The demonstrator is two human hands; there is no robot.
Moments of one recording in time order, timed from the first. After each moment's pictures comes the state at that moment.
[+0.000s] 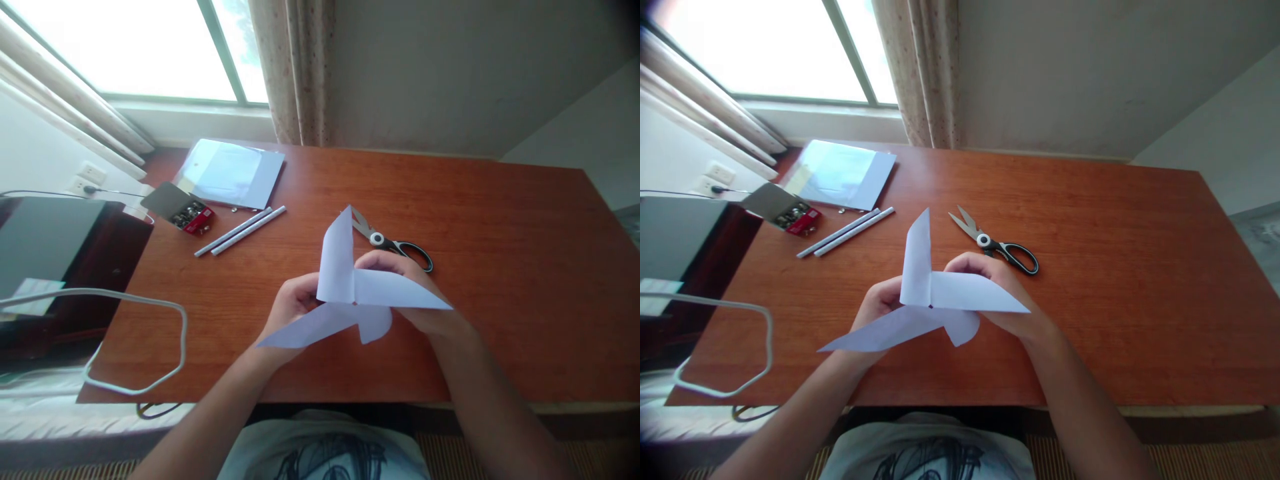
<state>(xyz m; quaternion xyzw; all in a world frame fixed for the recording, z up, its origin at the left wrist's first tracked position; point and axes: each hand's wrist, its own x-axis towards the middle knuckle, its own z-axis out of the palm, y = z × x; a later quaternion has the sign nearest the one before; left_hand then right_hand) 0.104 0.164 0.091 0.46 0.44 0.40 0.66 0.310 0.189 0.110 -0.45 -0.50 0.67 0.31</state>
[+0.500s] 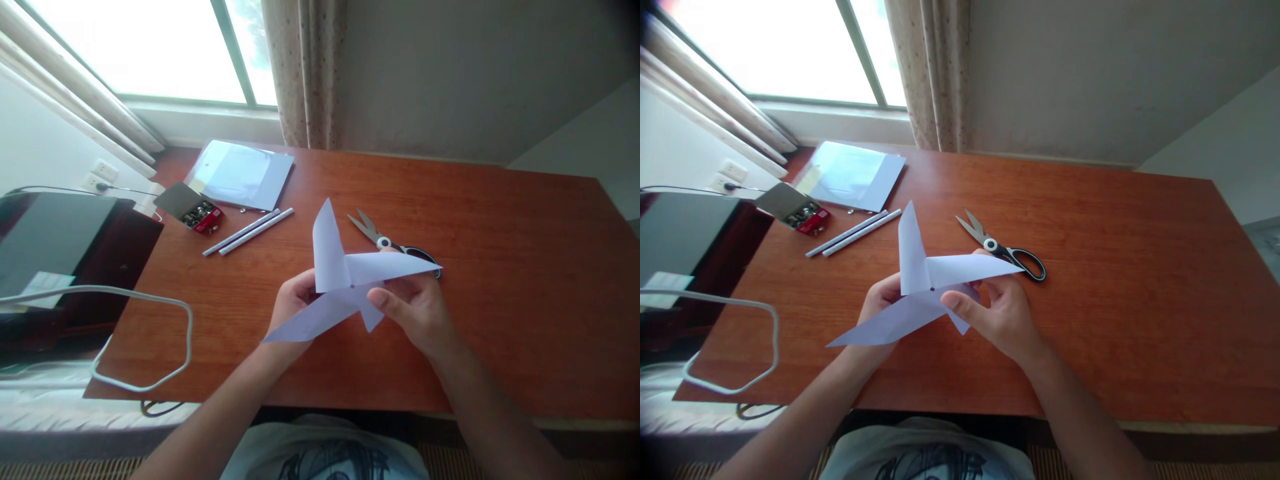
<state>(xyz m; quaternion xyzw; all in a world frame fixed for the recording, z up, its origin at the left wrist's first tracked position) 0.107 0.166 0.095 0.39 0.48 0.45 0.64 0.293 0.171 0.107 -0.50 -0.51 0.56 0.42</state>
